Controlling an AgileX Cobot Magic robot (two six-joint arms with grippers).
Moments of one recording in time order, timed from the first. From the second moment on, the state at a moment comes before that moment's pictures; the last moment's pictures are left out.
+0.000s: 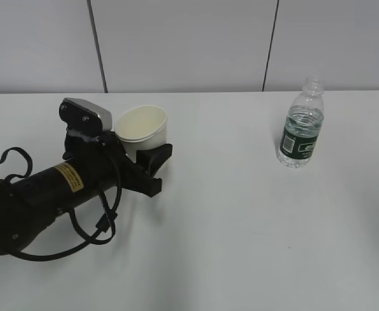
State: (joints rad) left arm -0.47 2.00 -0.68 0.31 -1.10 -0.16; right arm -0.08 0.42 -0.49 0.07 0.47 -0.03
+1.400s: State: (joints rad) left arm -0.47 2.00 -0.68 0.31 -1.08 -0.16; right arm -0.06 1.69 -0.42 -0.35 -0.85 0.11
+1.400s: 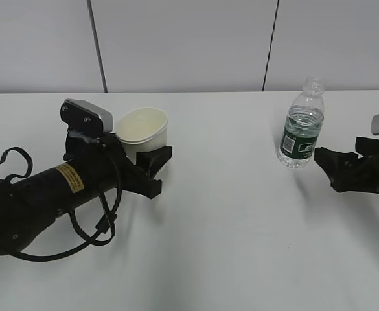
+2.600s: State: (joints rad) left arm -0.47 2.00 -0.68 0.33 -1.08 -0.16; right arm -0.06 2.13 -0.76 -0.36 -1.10 0.15
